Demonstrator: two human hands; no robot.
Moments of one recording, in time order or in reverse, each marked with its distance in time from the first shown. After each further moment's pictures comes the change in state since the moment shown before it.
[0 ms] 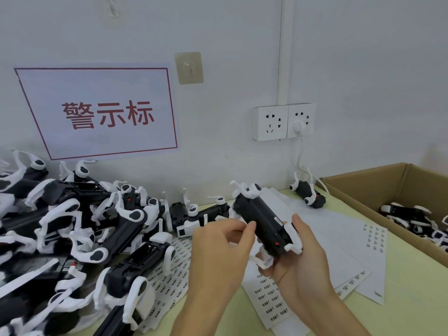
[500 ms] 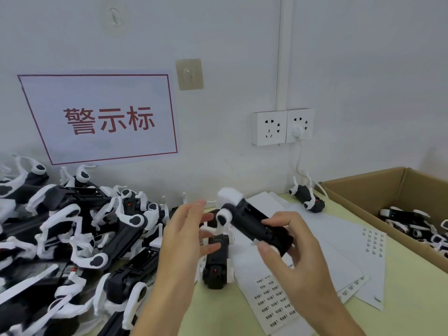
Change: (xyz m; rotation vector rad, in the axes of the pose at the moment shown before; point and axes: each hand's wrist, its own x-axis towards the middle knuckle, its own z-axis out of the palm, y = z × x) left_hand 0.022 -0.016 -0.033 -0.554 0.117 -0.395; right_hand -0.003 -0.001 -0.013 -0.786 -0.181 -0.715
